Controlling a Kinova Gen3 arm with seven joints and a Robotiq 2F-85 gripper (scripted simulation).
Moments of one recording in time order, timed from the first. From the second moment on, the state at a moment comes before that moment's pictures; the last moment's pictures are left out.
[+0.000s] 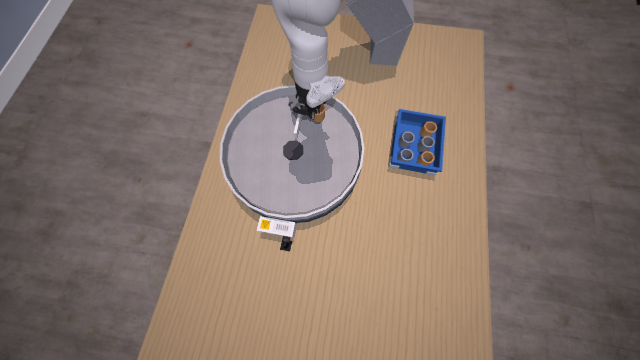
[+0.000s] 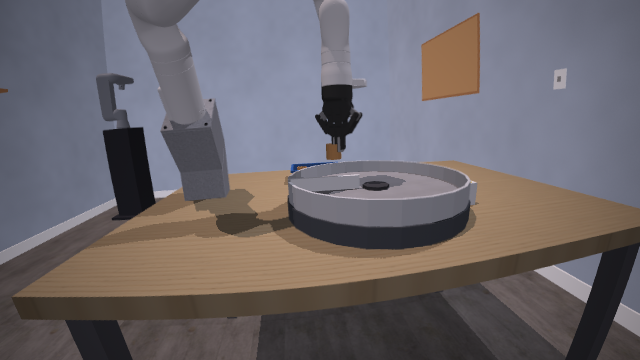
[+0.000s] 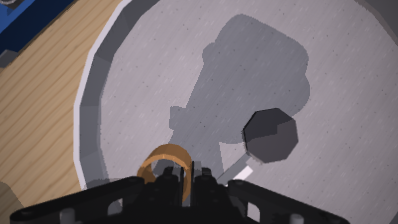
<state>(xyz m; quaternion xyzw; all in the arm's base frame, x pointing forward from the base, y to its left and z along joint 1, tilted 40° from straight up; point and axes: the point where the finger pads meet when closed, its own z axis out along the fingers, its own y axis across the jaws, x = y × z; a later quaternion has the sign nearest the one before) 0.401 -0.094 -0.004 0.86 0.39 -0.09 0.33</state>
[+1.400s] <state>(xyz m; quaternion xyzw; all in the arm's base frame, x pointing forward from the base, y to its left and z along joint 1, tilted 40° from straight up) 0.404 -0.111 -0.024 0.86 0.39 -0.09 0.33</state>
